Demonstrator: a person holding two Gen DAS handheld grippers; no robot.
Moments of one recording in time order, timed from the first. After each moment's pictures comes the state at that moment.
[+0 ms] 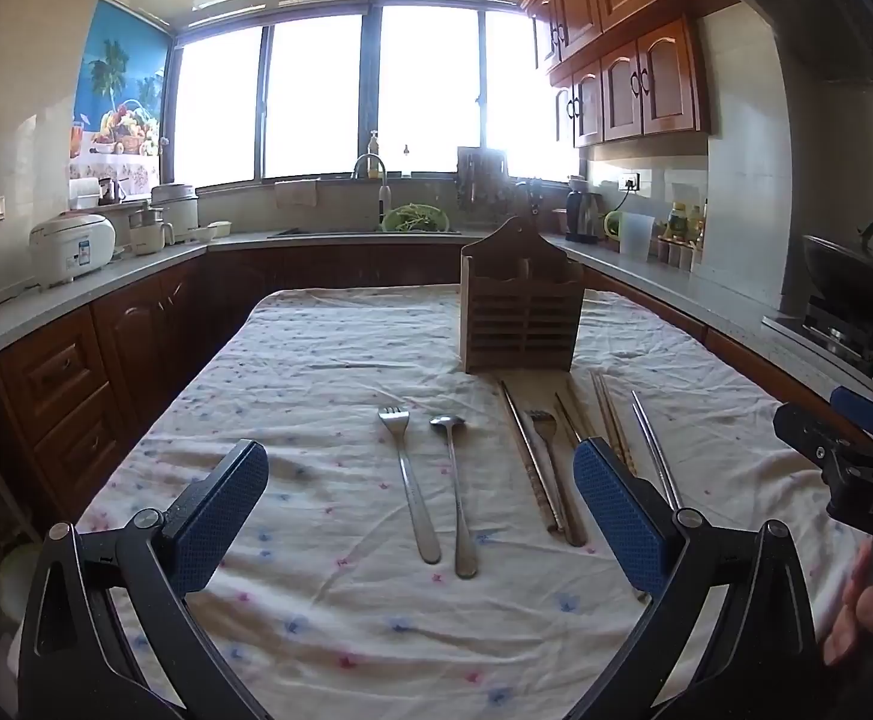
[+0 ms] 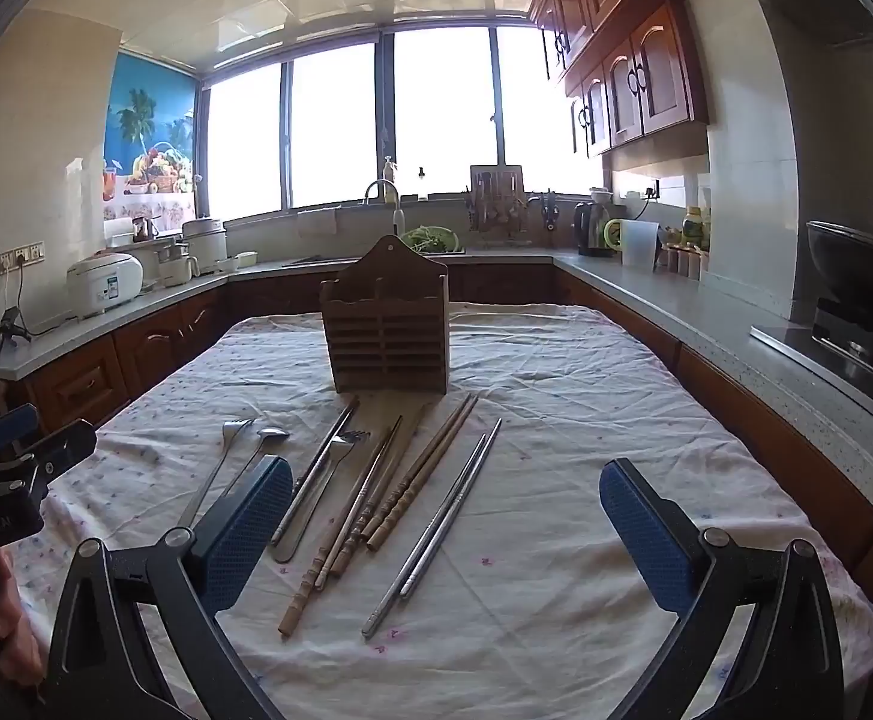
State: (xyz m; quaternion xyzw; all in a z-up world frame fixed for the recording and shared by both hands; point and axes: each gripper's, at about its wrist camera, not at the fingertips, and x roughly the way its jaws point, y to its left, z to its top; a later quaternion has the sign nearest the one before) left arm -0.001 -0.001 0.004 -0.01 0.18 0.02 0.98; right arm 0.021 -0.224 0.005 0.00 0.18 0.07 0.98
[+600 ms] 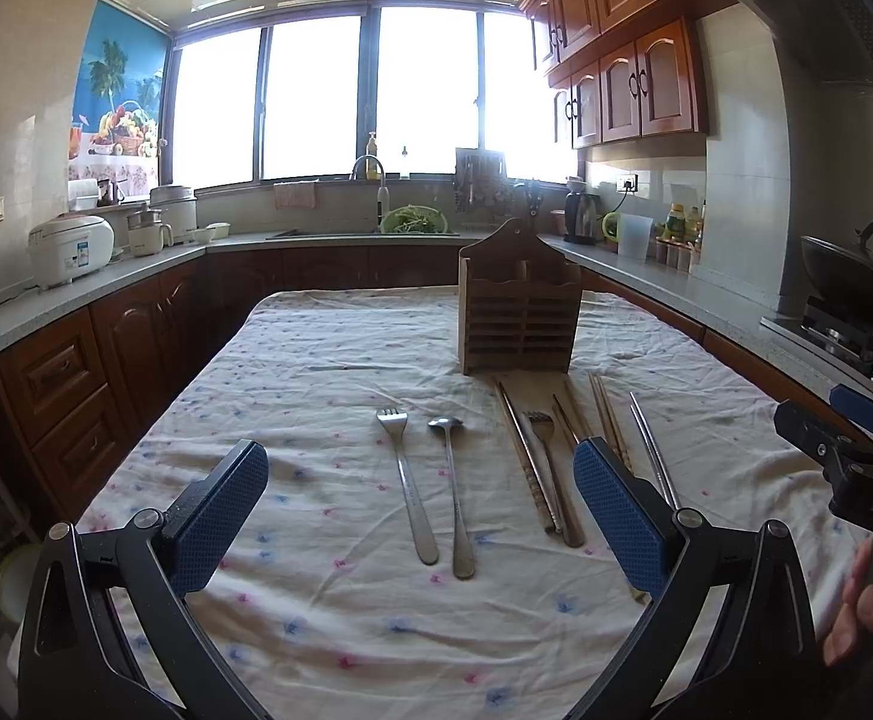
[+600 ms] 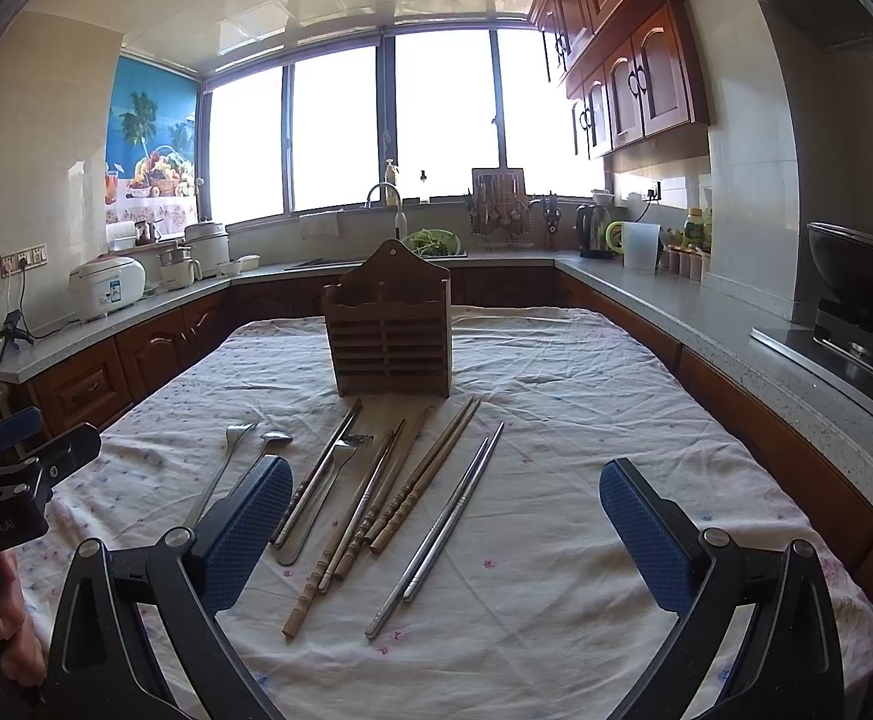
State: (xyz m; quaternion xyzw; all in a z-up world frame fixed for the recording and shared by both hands) left arm -0.002 0.003 0.004 -0.01 0.18 0.01 0.98; right arm 0.018 -0.226 0.006 0.00 0.17 0.07 0.98
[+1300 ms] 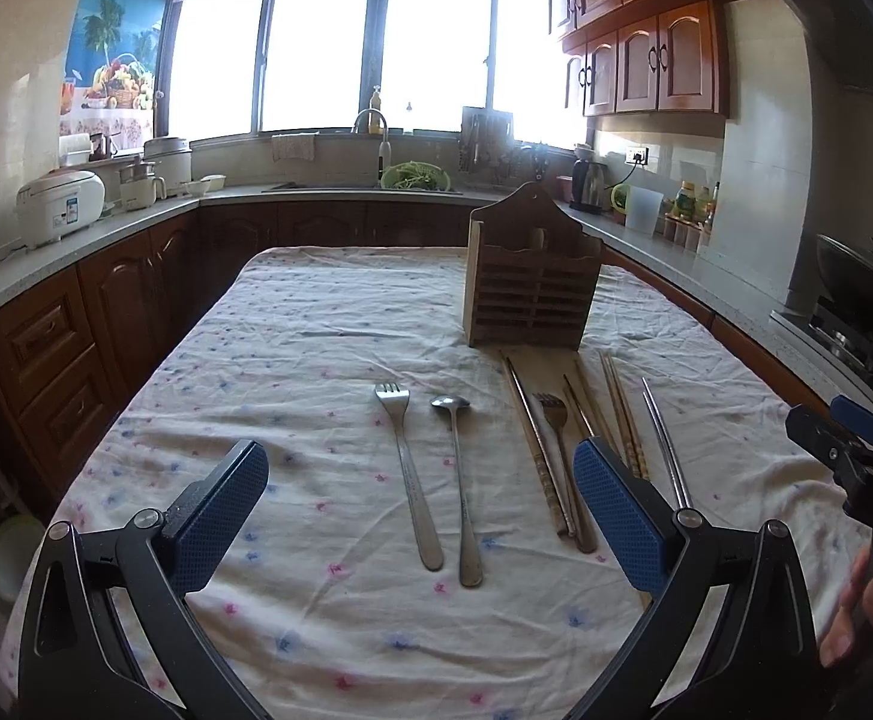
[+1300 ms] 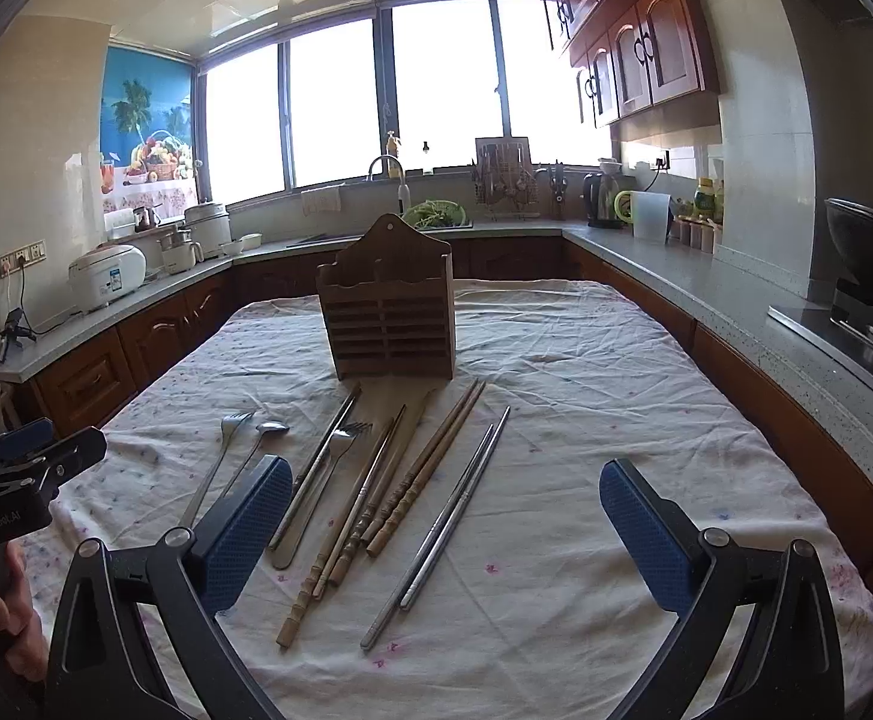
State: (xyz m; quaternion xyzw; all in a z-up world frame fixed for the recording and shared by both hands) left arm 0.041 0.017 0.001 -0.04 0.24 0.01 0.97; right arm 0.050 -0.234 0.009 0.00 0.22 0.08 0.97
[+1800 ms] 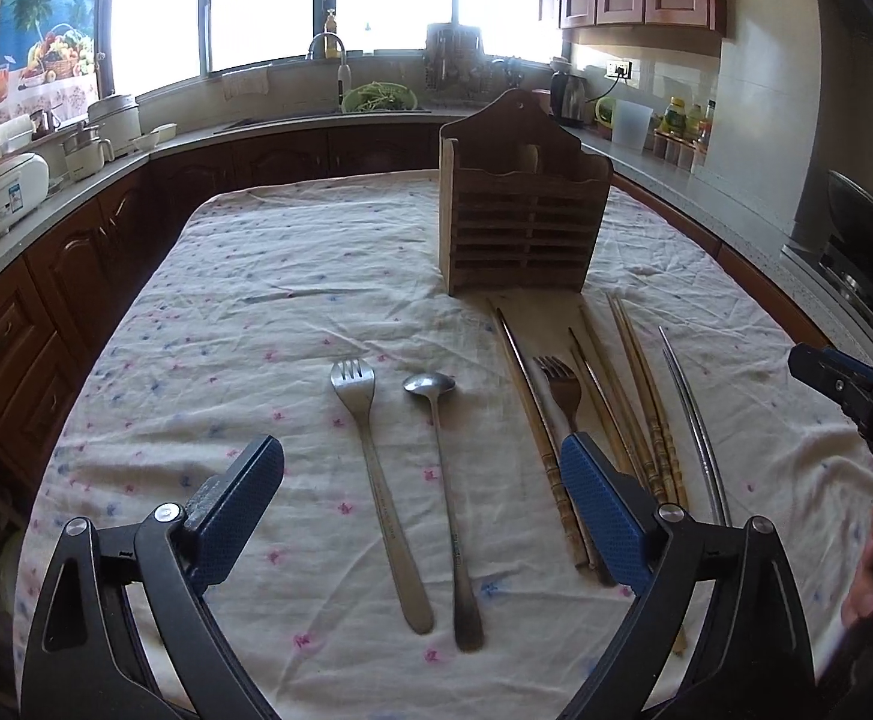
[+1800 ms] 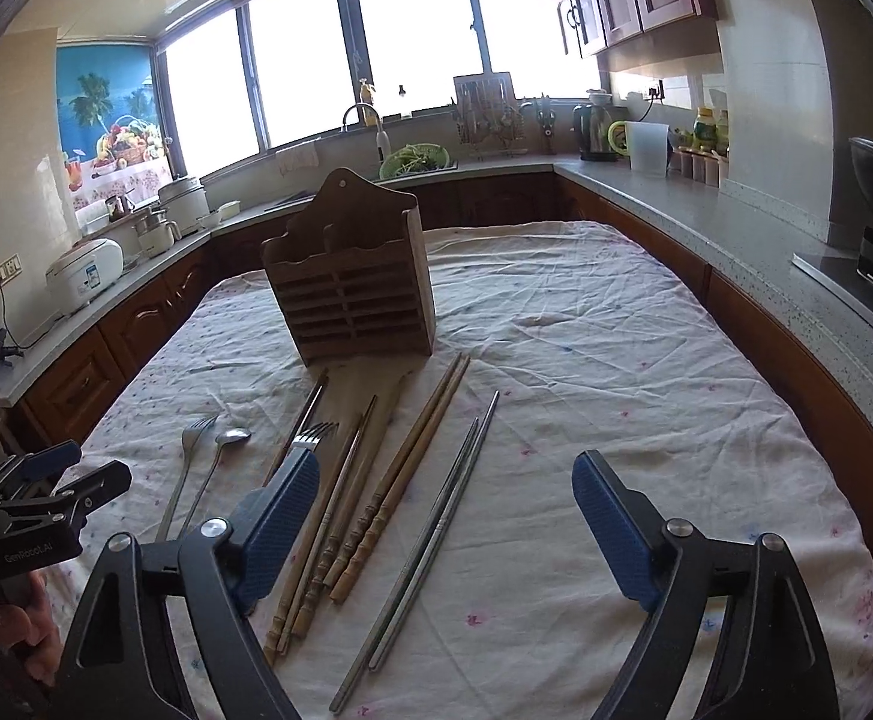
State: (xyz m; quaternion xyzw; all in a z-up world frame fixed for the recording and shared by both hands) left arm 0.129 0.002 -0.018 0.00 0.34 -0.03 0.94; right arm 0.127 -0.250 -0.002 0.04 0.31 0.08 0.95
